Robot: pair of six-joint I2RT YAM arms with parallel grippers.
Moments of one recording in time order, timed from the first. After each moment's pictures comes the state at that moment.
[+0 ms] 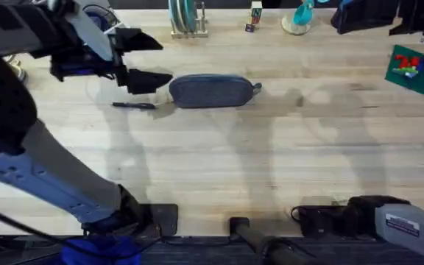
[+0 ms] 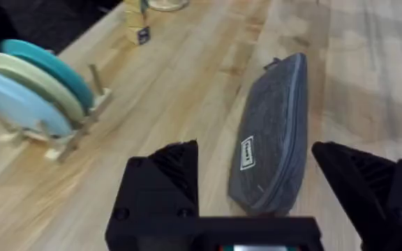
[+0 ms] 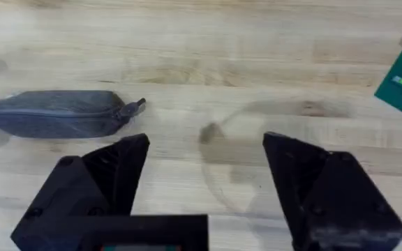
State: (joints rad) left arm 0.36 1.90 1.25 -1.00 1.29 1.59; right arm 0.00 1.26 1.46 -1.11 -0.08 0.03
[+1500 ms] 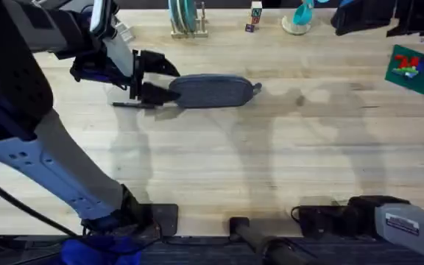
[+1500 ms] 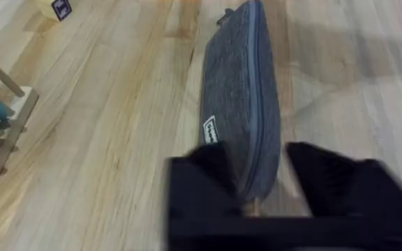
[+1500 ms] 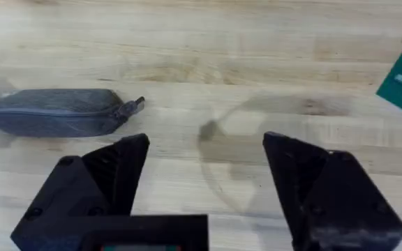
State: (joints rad) left arm 0.27 1.98 1.26 -1.14 1.13 1.87; right arm 0.00 1.28 1.46 -1.11 -0.08 0.03
